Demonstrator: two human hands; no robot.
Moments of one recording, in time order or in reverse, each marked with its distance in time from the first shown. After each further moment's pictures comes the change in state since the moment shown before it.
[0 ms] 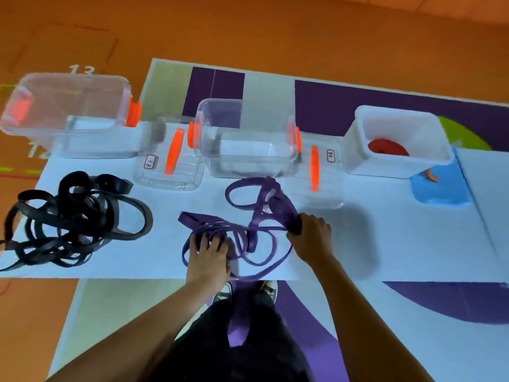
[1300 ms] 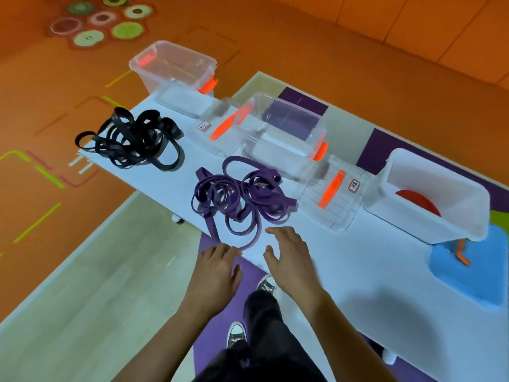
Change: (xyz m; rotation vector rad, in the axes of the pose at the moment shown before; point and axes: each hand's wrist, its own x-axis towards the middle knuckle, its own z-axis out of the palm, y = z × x) left_hand -0.136 0.219 -0.006 -0.464 0.532 -0.339; right_hand -0.088 0.098 -0.069 0.075 -0.206 -0.667
